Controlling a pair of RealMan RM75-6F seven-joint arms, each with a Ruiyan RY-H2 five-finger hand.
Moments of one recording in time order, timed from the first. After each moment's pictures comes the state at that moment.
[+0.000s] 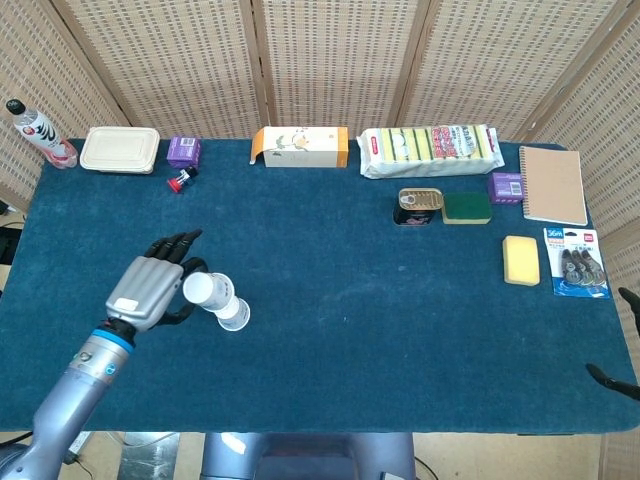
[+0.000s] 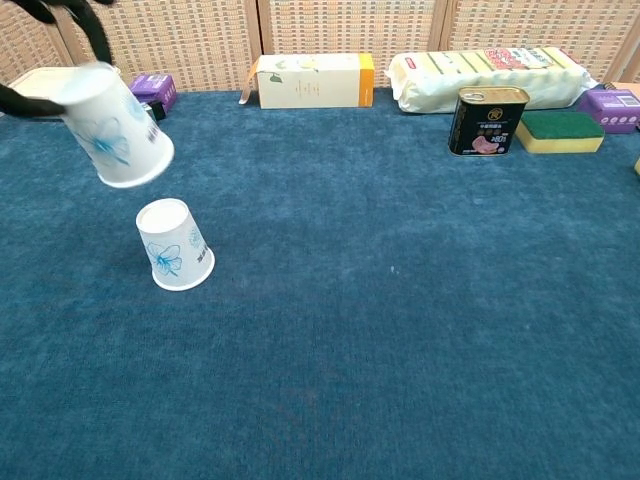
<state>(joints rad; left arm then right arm) -0.73 -0.93 -0.09 -2.28 0.88 1.18 0.56 -0.02 -0.88 0.09 -1.79 -1.47 1.56 0.09</state>
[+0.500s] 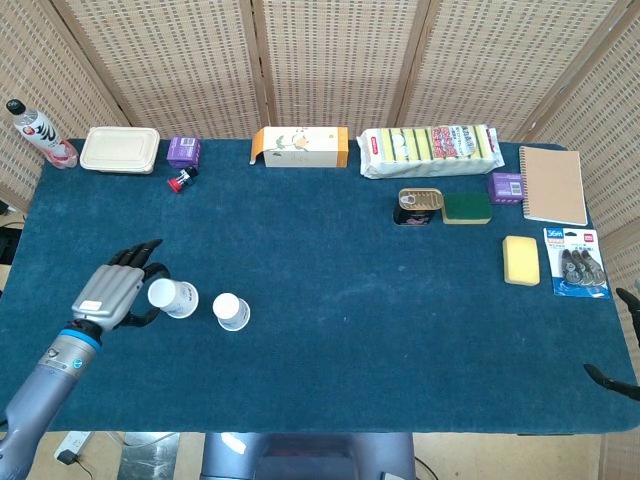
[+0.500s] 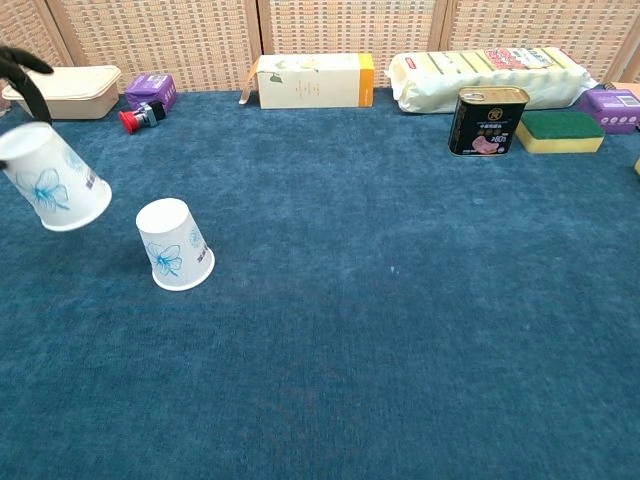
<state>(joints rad) -0.63 -0.96 -0.03 -2.03 0.95 1.04 0.33 -0.02 -0.88 0.09 -1.79 -1.46 1.55 0.09</state>
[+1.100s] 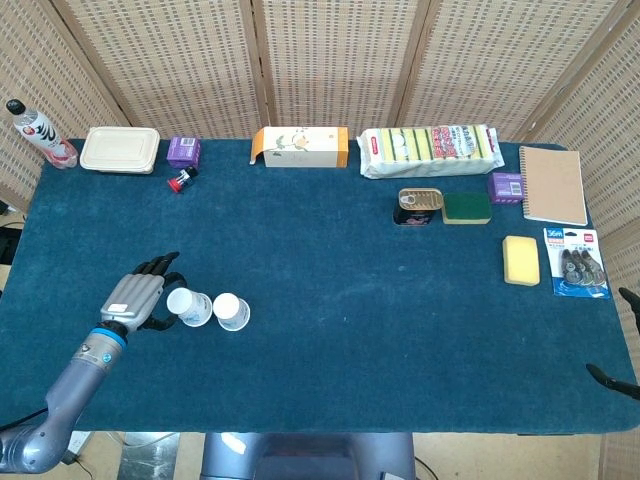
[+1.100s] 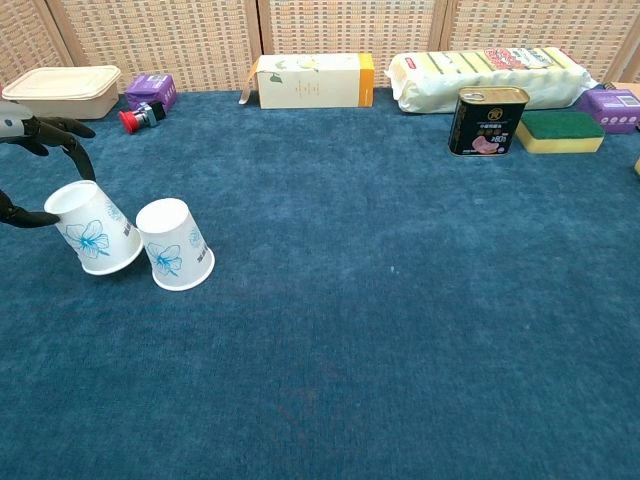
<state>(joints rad) -0.65 -1.15 -0.04 -1.87 0.89 1.00 0.34 -0.02 -0.87 0.09 -1.78 -1.47 1.55 0.11</state>
